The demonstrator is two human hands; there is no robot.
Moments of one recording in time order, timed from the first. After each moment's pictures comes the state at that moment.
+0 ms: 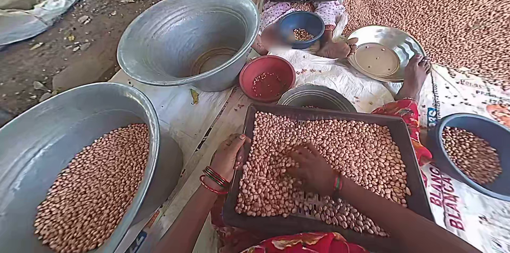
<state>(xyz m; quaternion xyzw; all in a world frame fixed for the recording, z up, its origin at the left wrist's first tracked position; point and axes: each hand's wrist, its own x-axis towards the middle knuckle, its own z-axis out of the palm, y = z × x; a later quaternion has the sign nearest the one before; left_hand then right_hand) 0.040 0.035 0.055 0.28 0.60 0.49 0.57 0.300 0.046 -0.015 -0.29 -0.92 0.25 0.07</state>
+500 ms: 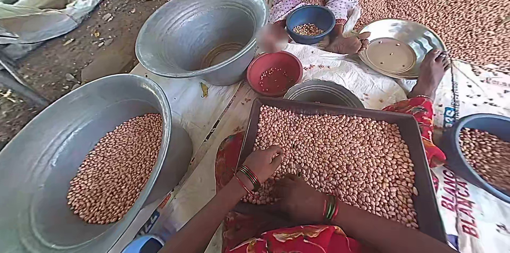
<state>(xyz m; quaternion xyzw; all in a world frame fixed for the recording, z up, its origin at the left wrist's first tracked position) 0.081 0.031 0.060 0.64 0.62 -0.05 0.45 0.260 -0.011 -0.021 -0.10 -0.95 0.29 0.09</state>
